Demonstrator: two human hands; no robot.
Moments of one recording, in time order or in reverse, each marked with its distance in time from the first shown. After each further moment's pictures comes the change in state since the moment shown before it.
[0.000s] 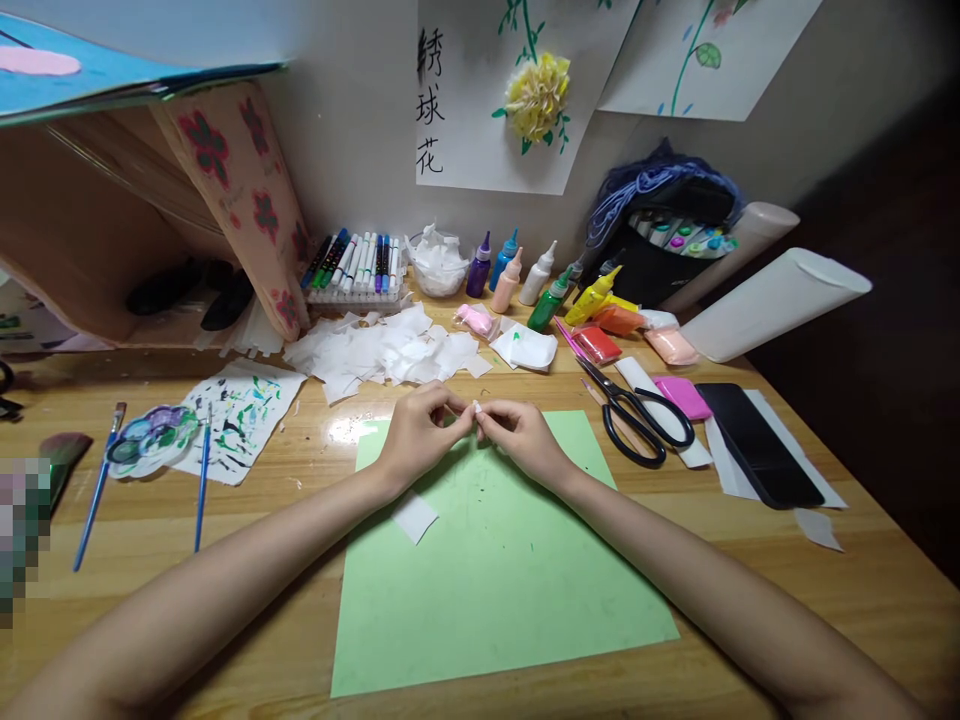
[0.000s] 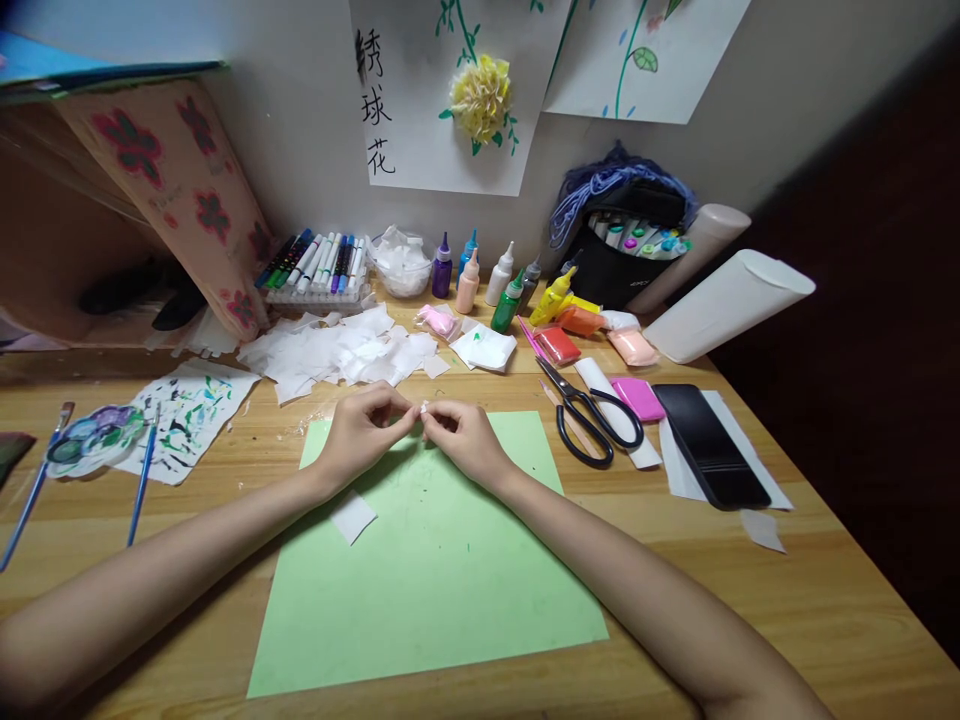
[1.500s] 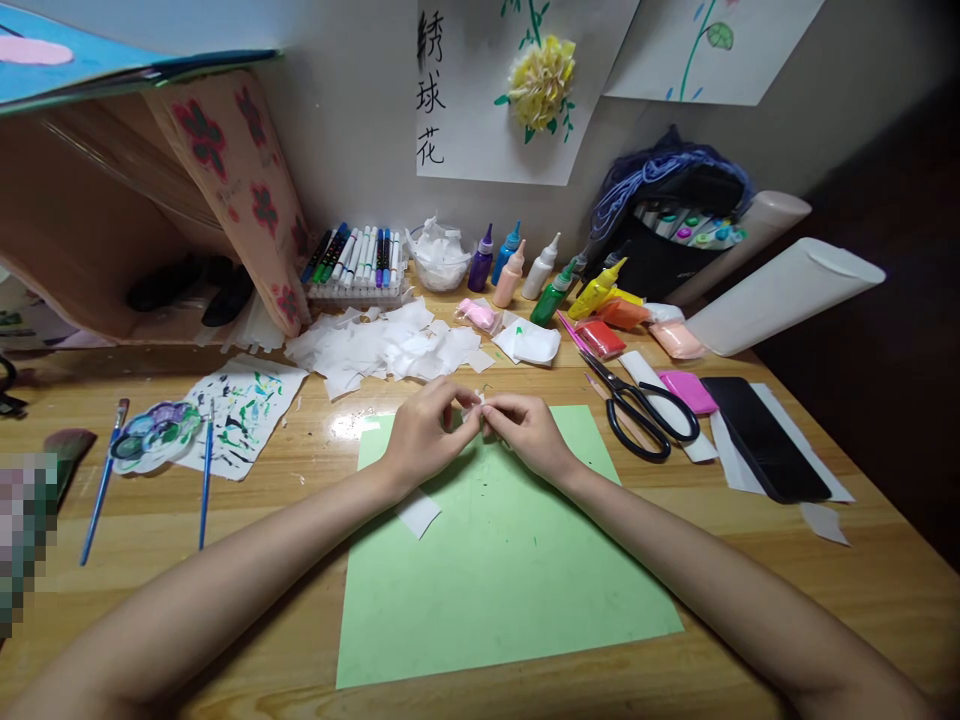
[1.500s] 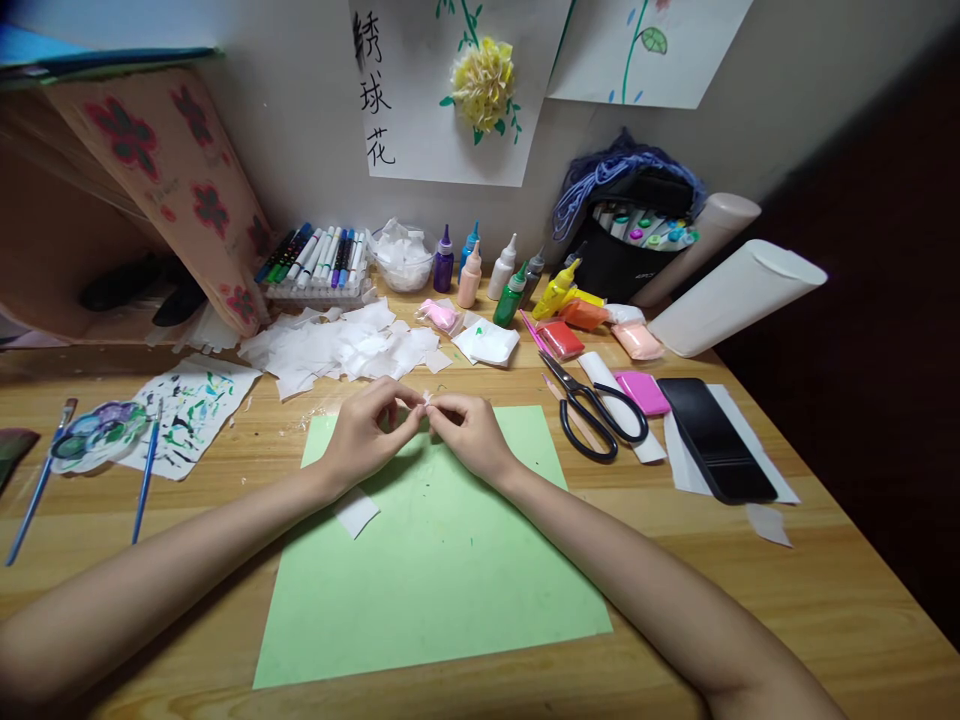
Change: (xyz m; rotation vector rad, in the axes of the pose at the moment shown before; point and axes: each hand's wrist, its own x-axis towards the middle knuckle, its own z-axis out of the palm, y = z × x) left_hand -0.004 0.004 0.001 0.118 -0.006 0.114; right_hand -0.001 -0.001 0.001 -0.005 0.052 0.001
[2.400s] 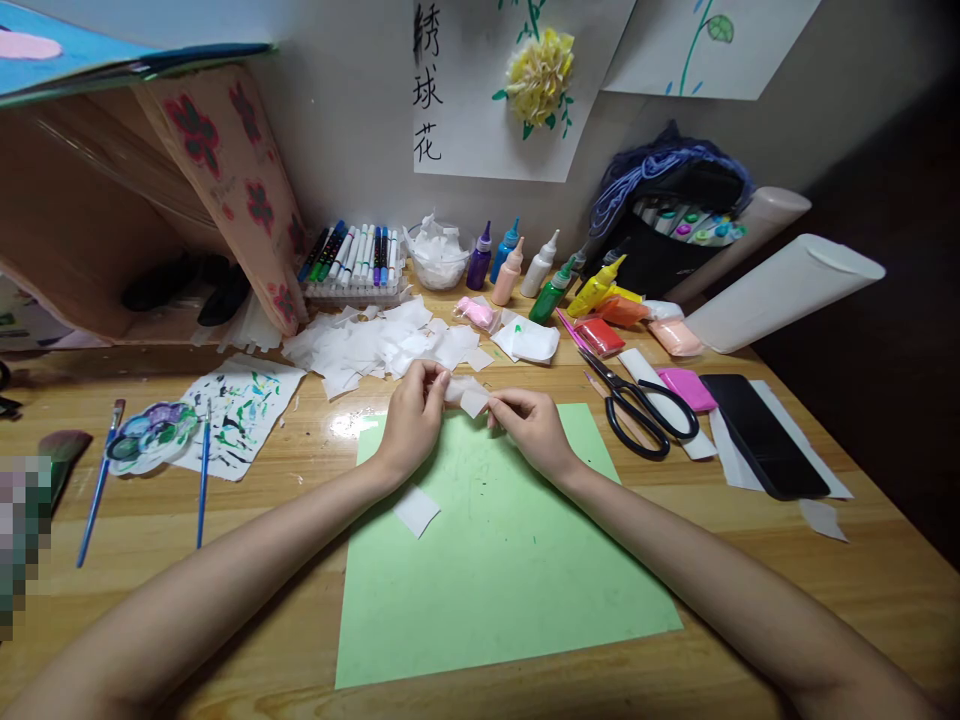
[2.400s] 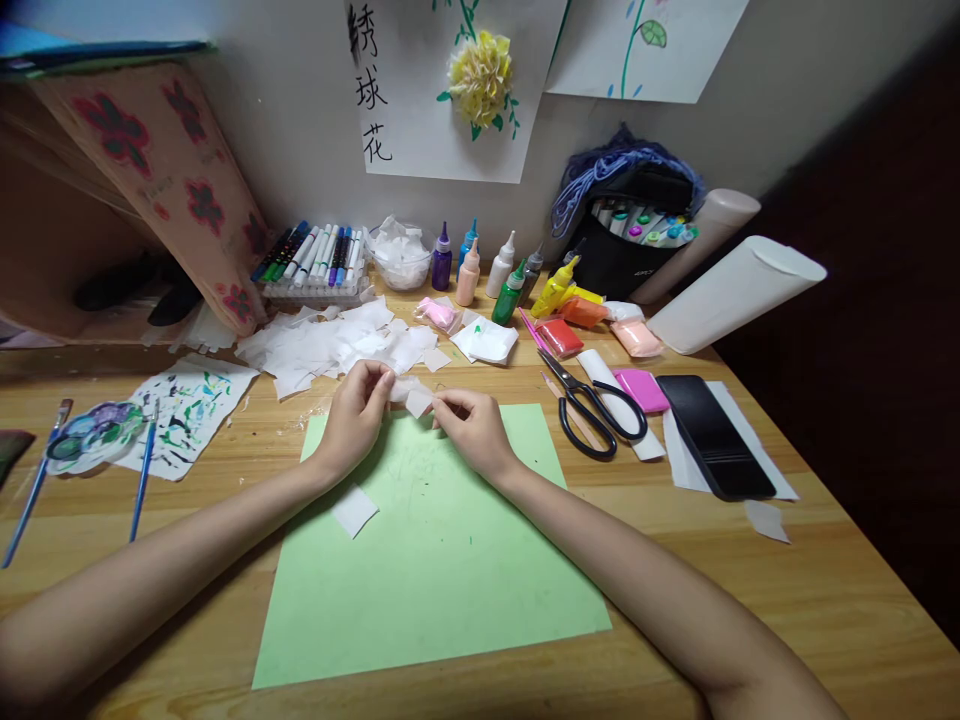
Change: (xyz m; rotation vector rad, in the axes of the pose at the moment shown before) left_hand 0.007 -0.016 0.004 -0.229 0.134 -0.279; right_hand 0.000 0.000 0.000 0.027 0.139 0.040
